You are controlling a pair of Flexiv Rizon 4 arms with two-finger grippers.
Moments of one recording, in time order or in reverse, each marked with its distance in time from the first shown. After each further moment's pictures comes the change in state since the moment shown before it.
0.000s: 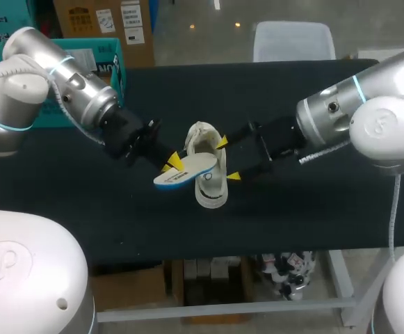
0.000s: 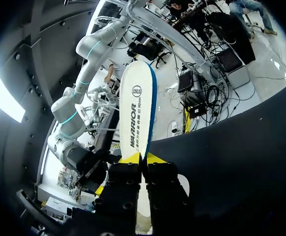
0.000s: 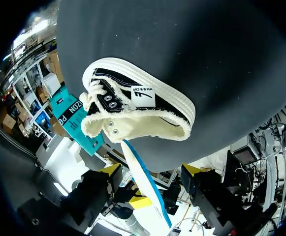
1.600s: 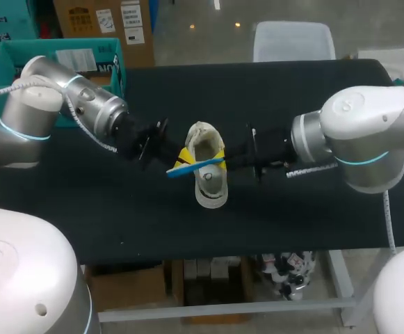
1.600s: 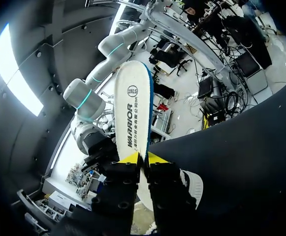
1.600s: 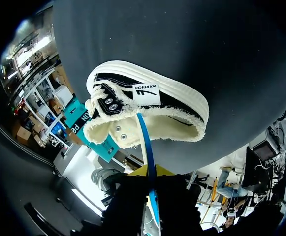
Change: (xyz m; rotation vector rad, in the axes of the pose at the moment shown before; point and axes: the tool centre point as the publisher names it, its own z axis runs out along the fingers) left arm -0.007 0.036 0.011 0.077 -0.176 -0.065; right arm 0.012 0.002 0.020 -0.030 0.169 0.066
